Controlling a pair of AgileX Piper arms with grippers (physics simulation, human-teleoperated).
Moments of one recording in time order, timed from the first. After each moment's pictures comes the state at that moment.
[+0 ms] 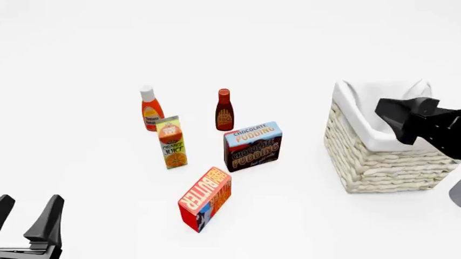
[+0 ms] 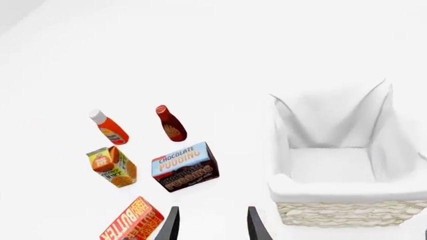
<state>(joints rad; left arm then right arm) 0.00 0.00 0.00 0.00 0.00 0.22 0.72 -0.86 0.56 0.28</state>
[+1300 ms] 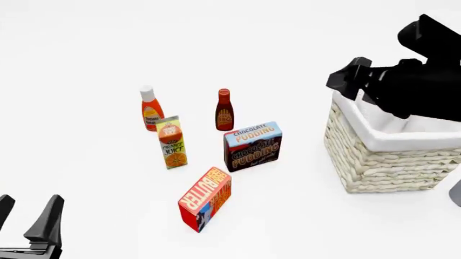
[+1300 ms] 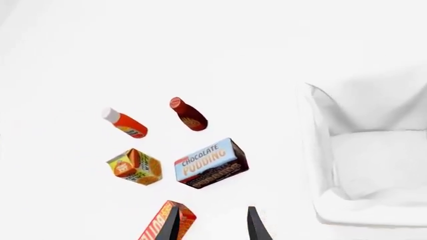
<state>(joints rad) 0.00 0.00 0.00 0.00 0.00 0.32 1.08 -1.12 0.64 0.47</state>
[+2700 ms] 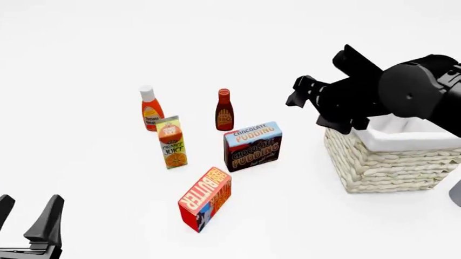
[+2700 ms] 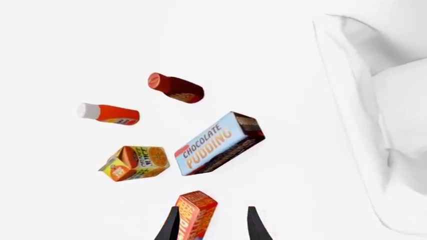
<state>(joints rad) 0.00 0.00 0.00 0.00 0.00 0.40 1.37 -1.21 0.67 0.76</state>
